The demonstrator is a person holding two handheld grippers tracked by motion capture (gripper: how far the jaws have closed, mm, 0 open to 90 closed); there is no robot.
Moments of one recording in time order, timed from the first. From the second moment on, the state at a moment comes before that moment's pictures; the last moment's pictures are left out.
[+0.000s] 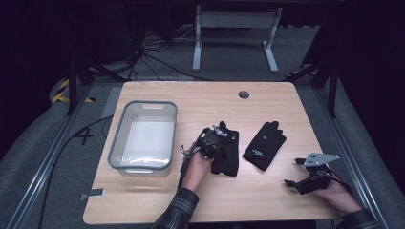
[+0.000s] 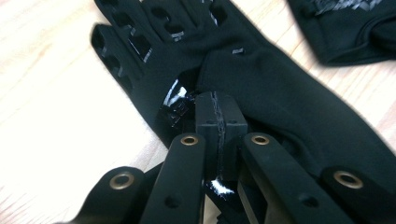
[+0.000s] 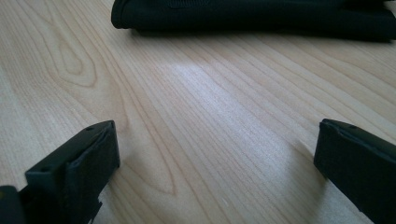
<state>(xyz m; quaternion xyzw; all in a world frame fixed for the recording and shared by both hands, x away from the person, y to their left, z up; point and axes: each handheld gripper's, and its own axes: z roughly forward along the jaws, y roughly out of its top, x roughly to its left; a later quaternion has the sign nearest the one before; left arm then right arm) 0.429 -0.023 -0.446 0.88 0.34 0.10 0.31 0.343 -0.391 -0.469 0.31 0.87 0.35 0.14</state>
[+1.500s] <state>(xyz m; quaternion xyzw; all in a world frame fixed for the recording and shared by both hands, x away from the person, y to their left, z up) 0.348 -0.032 -0.452 0.91 0.27 0.05 0.32 0.343 -0.391 -0.469 0.31 0.87 0.35 0.14</state>
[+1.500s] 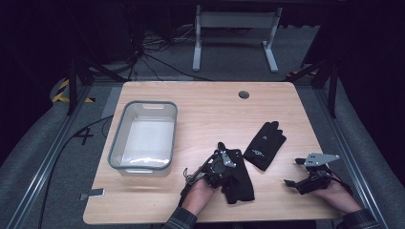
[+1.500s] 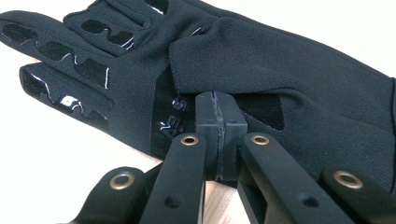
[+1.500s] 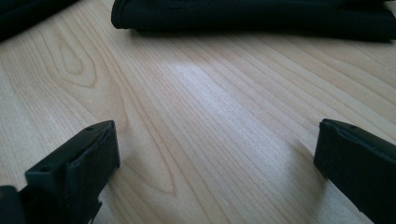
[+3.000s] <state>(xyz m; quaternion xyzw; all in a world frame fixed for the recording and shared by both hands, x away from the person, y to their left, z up) 0.339 0.028 -0.477 0.88 0.29 0.10 0.35 0.344 -0.393 -0.452 0.32 0.86 0.37 0.14</state>
